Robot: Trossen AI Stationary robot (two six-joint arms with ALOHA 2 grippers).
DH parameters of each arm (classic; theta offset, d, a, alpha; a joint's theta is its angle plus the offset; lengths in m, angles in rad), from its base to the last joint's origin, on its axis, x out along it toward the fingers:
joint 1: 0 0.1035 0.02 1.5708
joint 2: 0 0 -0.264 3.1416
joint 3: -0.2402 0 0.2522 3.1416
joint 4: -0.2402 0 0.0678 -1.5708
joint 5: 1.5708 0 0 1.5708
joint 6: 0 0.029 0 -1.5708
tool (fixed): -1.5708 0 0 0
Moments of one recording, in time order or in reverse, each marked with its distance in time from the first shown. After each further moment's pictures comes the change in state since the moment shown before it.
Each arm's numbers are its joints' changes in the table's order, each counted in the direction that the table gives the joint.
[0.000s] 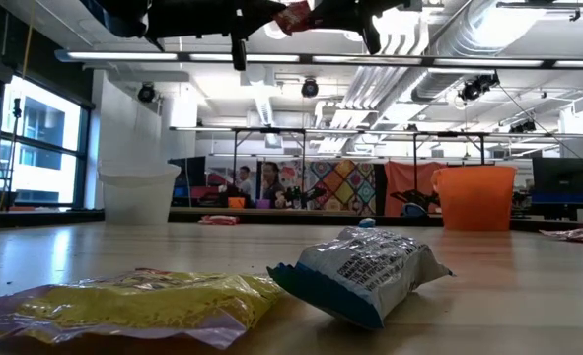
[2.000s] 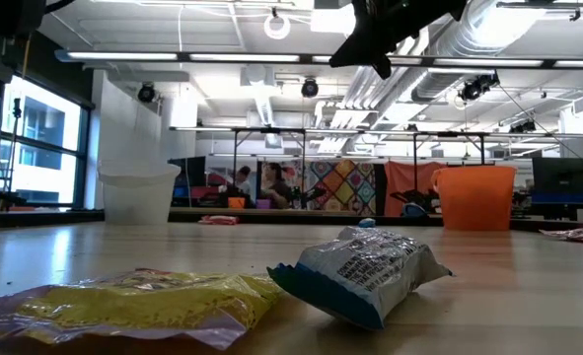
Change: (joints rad) left arm -1.089 0.318 0.174 -1.175 0.122 -0.831; right arm -0.199 0.000 0.000 -0.224 0.223 -0.230
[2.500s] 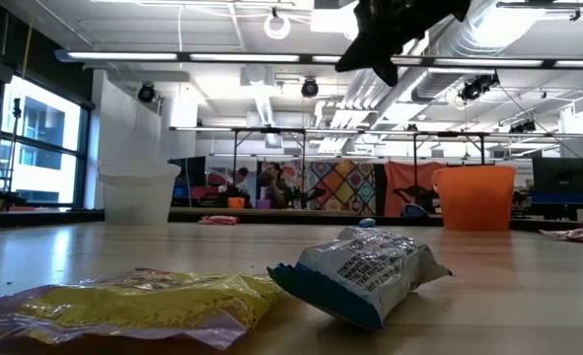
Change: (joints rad) left arm 0.041 0.015 -0.258 -0.244 -0.045 0.231; right arm 0.014 0.001 0.000 -0.103 0.054 0.120
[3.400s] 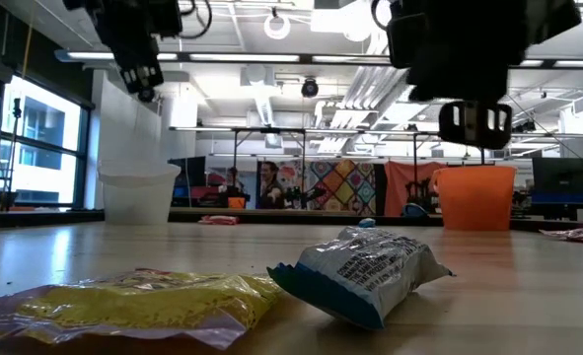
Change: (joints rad) left arm 1.013 -0.058 0.013 -0.061 -0.248 1.186; right arm 0.766 -0.176 0.404 0.536 -0.128 0.814
